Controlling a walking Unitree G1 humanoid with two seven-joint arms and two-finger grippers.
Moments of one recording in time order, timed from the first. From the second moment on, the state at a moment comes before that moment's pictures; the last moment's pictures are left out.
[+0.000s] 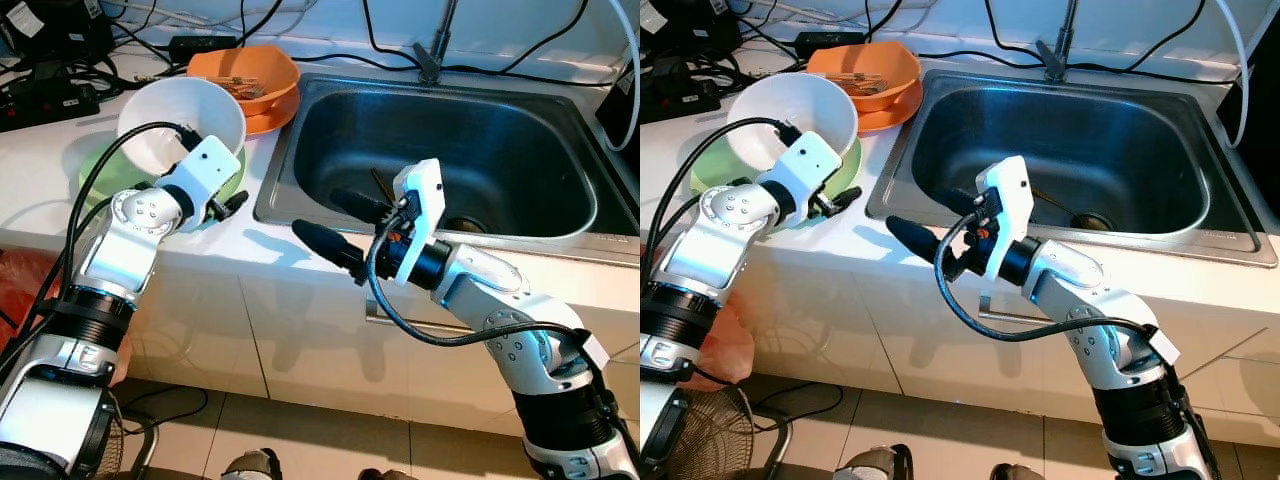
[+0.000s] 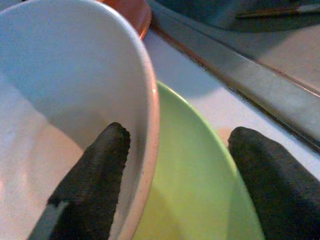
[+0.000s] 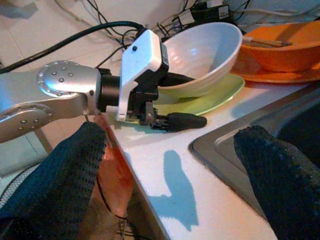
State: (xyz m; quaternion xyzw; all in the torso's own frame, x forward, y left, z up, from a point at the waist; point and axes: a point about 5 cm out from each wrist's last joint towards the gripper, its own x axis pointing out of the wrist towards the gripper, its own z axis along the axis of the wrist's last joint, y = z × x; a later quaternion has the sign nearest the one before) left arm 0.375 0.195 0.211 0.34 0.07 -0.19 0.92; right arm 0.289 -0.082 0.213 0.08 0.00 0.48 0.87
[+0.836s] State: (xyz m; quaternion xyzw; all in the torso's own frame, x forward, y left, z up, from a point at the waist) left arm 0.379 0.196 0.239 0.35 0.02 -0.17 0.92; right arm 0.289 -0.079 0.212 0.08 0.00 0.49 0.87
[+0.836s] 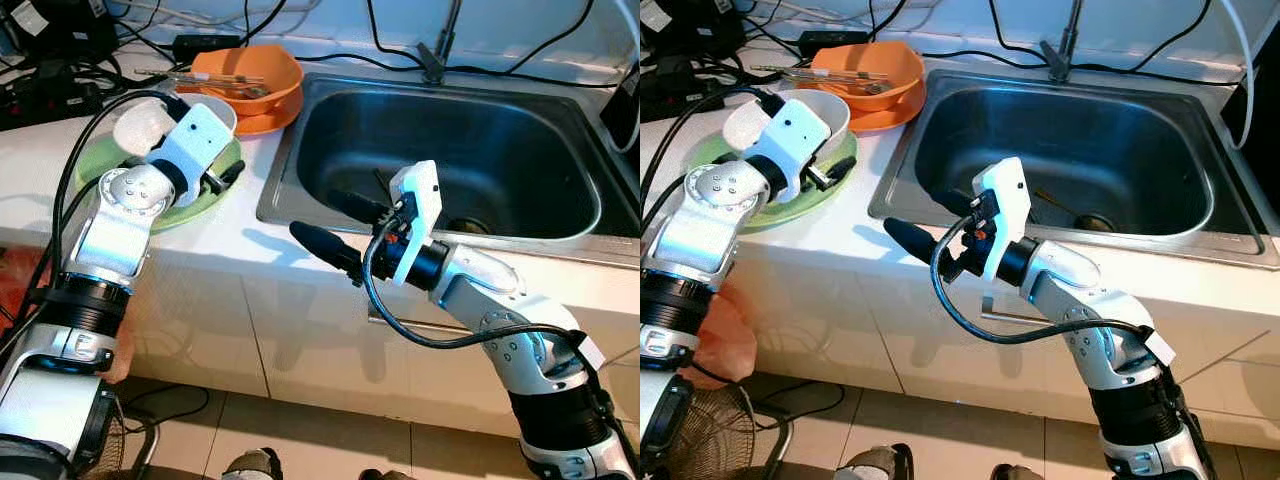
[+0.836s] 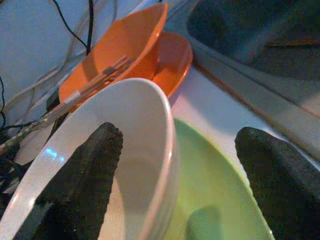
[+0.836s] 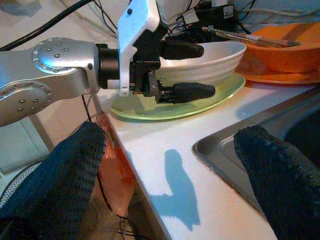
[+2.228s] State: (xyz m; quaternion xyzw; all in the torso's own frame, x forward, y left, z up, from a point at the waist) left arm 0.378 0.232 0.220 0.38 0.09 -0.16 0.91; right arm 0.289 -0.080 0.210 0.08 0.00 0.49 0.87
